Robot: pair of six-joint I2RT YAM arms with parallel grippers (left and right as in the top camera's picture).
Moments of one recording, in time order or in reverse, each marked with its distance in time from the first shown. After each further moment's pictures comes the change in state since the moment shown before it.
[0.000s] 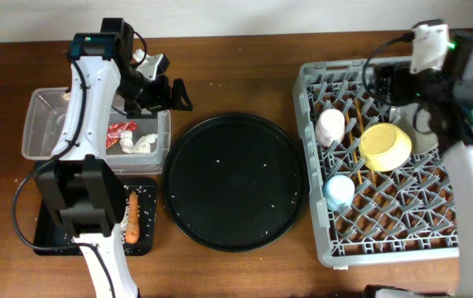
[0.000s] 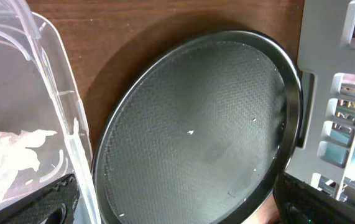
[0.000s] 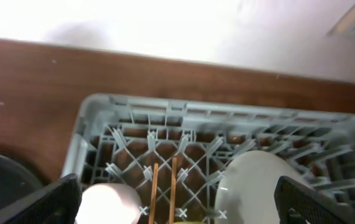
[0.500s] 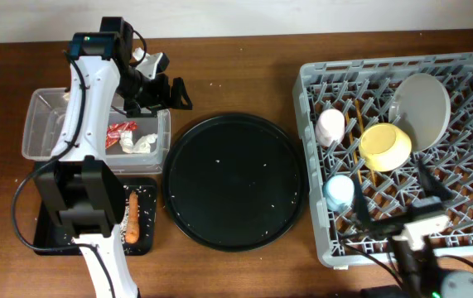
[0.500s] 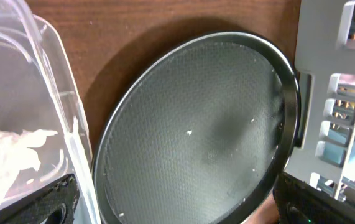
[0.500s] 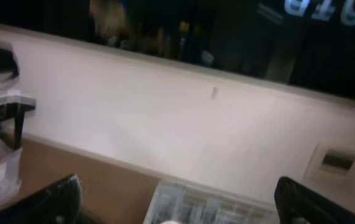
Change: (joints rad) left arm 0.000 -0.006 0.004 0.003 0.000 0.000; right arm 0.244 -1.299 -1.022 0.494 0.016 0.044
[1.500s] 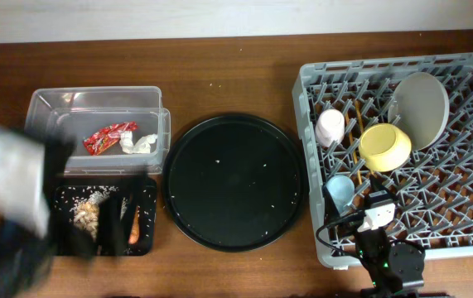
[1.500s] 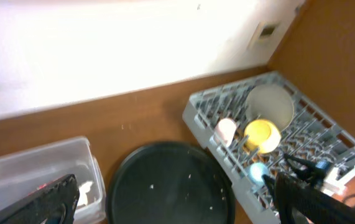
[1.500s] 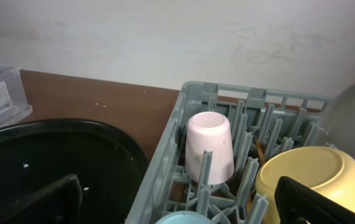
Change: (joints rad) left arm -0.001 -1.036 0.027 -0.023 -0.014 -0.002; right arm 0.000 -0.130 -0.448 0.095 -0.003 0.117
